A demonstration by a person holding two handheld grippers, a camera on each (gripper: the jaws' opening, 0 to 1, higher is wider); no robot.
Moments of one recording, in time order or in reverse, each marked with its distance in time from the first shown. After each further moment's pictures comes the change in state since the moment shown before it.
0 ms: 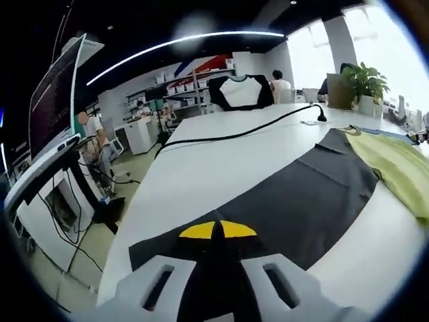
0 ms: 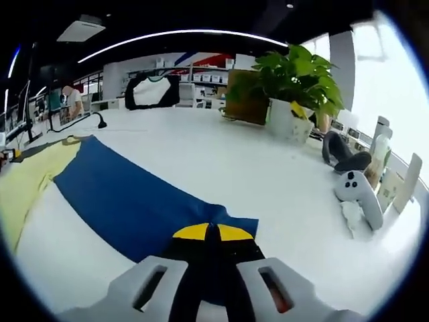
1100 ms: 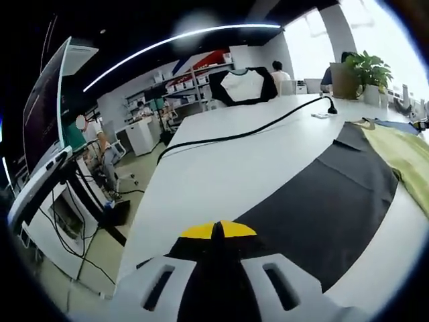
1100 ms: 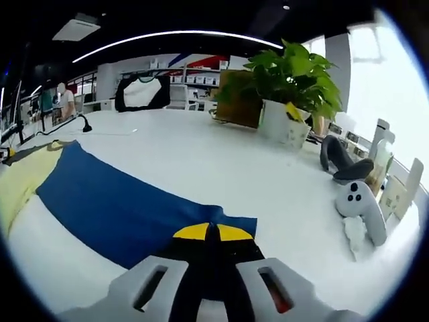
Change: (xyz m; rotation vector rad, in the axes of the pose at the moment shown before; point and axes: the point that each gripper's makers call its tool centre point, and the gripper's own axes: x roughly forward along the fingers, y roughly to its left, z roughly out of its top) left arm 0.032 0.020 0.012 0.035 0.036 0.019; right arm 0.034 -0.021 0.015 0.015 -0.015 -0.035
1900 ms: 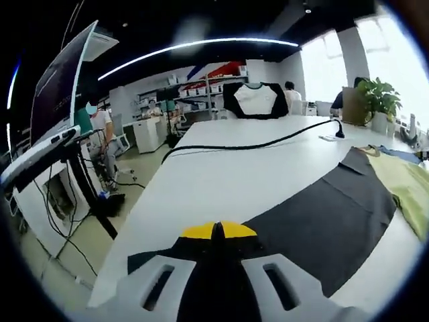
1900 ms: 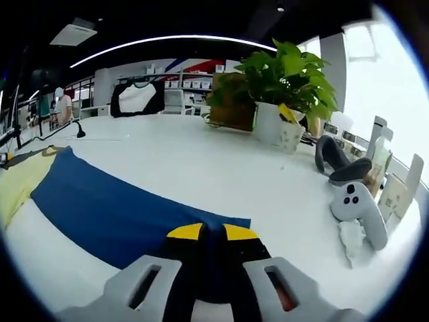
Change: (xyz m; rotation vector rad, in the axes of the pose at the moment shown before) left arm -0.002 0.002 0.010 -0.268 -0.150 -0.010; right arm 0.005 -0.020 0.002 0.033 -0.031 -0.012
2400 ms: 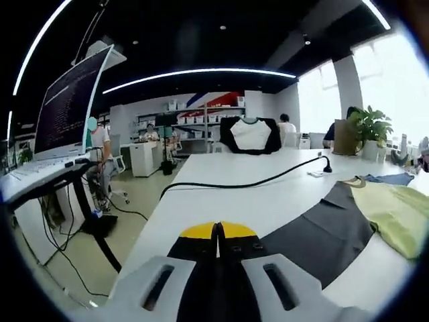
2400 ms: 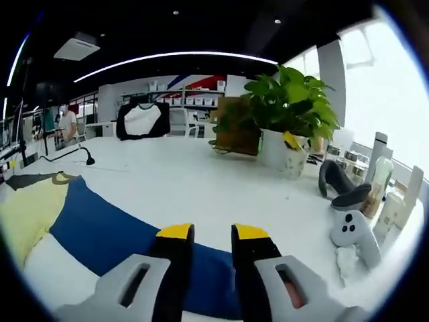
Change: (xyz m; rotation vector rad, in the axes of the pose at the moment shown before) left arm -0.039 -0.021 0.044 0.129 -0.168 -0.072; right arm -0.024 0.023 0.066 0.012 -0.120 0.033
